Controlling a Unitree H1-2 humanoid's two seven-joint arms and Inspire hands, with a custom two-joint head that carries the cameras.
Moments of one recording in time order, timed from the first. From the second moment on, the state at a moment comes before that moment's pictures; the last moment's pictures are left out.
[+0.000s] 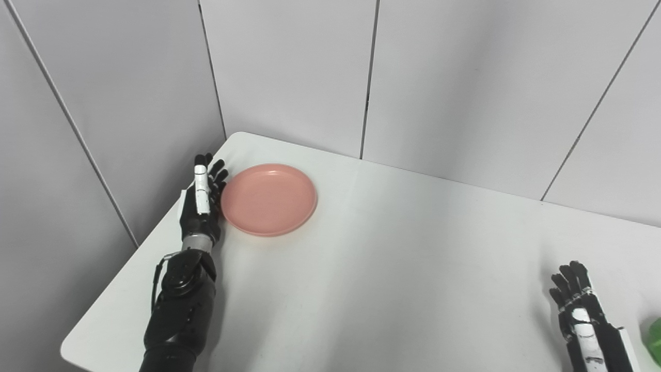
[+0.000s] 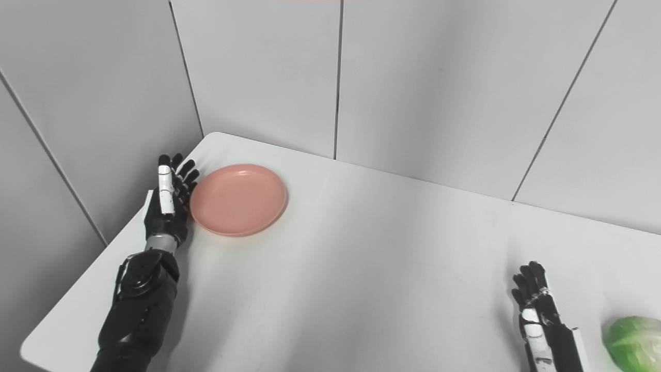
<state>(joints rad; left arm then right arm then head) -0.37 0.21 0.34 0.41 -0.33 -0.06 0.07 -0.09 -0.16 -0.08 0.09 0.27 -0.24 0.26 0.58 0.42</state>
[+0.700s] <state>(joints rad) -0.38 0.19 0.30 0.42 -0.29 -0.05 0.07 -0.09 -0.16 -0.09 0.09 0.26 -0.24 0.25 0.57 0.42</state>
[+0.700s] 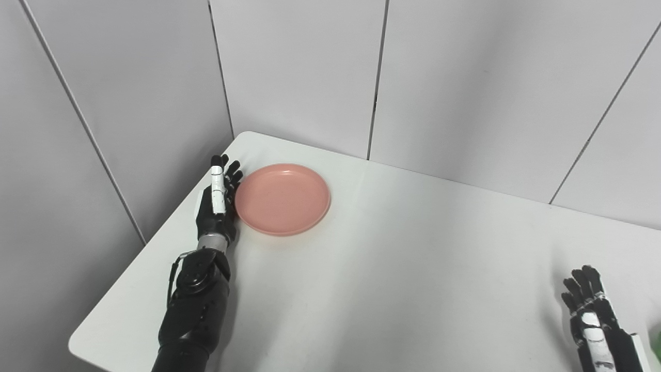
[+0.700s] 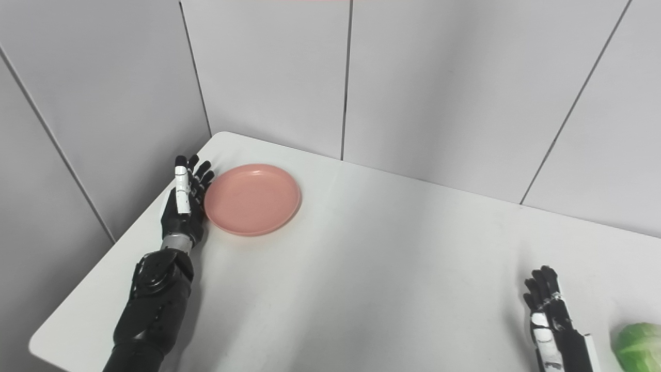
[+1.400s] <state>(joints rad) -0.37 0.12 0.19 0.34 -0.24 0.01 0.05 -0.08 -0.16 -0.10 0.09 0.26 -0.24 0.24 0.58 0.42</state>
